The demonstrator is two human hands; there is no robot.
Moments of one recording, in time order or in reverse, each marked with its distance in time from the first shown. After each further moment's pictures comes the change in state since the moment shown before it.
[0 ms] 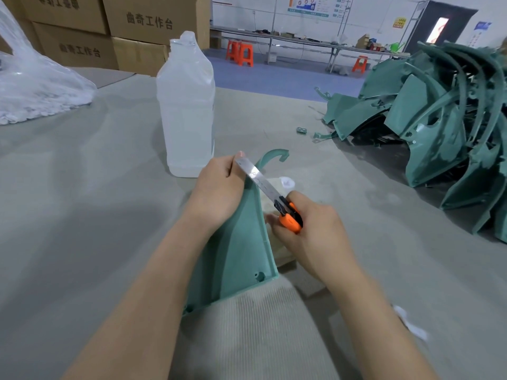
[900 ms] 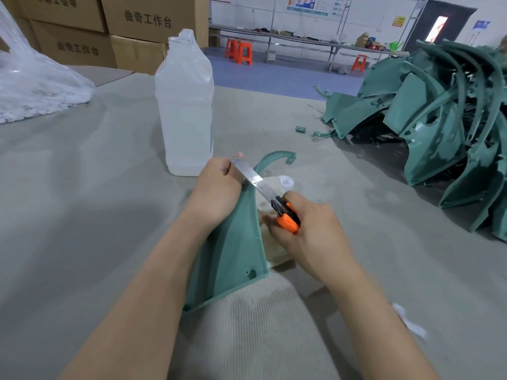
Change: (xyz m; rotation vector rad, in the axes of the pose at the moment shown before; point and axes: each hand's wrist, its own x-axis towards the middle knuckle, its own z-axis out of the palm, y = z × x) left_hand 0.002 -0.010 0.004 -0.198 -0.027 -0.076; right_hand -0.002 -0.003 -0.002 -0.002 -0.038 -0.042
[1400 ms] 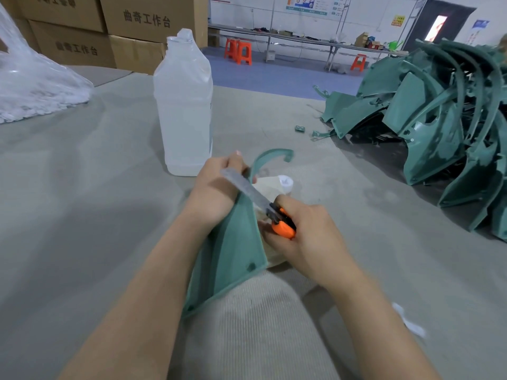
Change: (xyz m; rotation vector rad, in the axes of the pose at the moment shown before) left_hand 0.010 0.000 0.009 0.038 0.021 -0.160; right_hand -0.002 -0.002 0.002 0.086 -0.027 -0.122
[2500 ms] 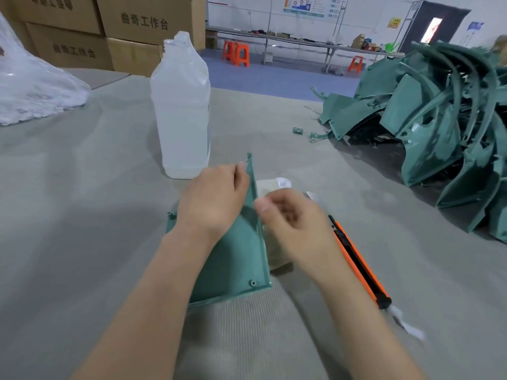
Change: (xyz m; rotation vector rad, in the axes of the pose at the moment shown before) left_hand -0.014 0.001 -0.005 0.655 0.175 0.245; right_hand 0.008 -0.007 0.008 0.427 0.118 0.205
